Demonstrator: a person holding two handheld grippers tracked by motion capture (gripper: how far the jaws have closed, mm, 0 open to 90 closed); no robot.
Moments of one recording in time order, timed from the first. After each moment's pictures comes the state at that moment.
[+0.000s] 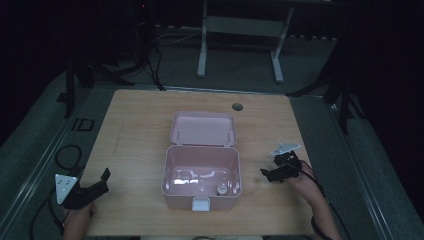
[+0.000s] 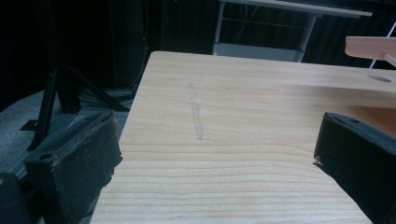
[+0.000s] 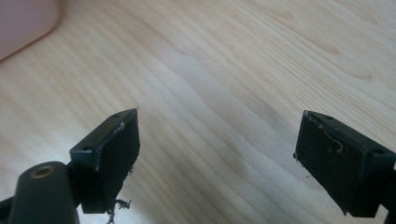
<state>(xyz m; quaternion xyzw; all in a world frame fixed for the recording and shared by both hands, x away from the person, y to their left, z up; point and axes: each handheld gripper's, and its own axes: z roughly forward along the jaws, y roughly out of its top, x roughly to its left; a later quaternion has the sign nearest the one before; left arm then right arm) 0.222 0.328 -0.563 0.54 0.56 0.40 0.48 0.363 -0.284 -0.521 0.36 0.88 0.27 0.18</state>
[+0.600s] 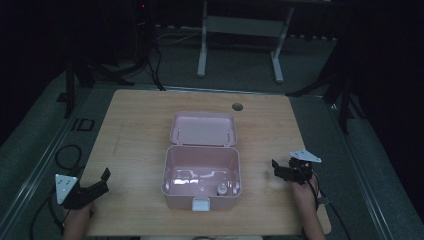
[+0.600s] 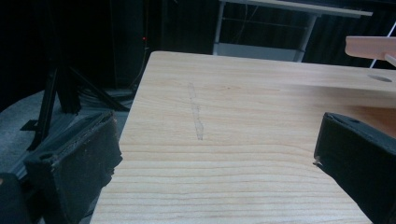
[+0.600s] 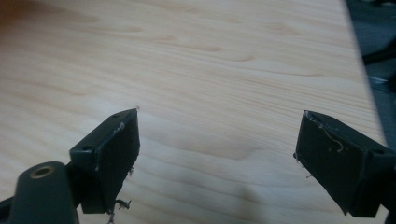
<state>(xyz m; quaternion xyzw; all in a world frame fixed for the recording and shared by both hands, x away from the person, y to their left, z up) 0.222 0.328 -0.563 0.54 0.56 0.40 0.48 0.346 -0.316 -0.541 0.50 0.74 0.35 0.29</state>
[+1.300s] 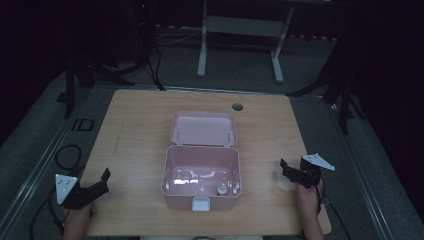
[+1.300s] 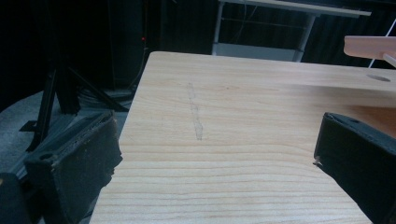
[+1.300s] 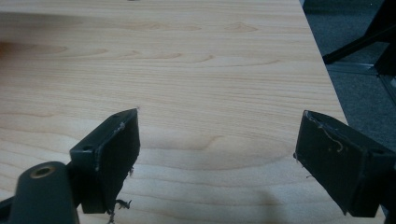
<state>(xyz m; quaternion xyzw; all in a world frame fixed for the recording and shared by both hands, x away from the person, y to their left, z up) 0.222 0.328 -0.563 0.55 0.56 0.40 0.48 0.338 -0.343 -0.551 0.55 0.67 0.39 0.30</state>
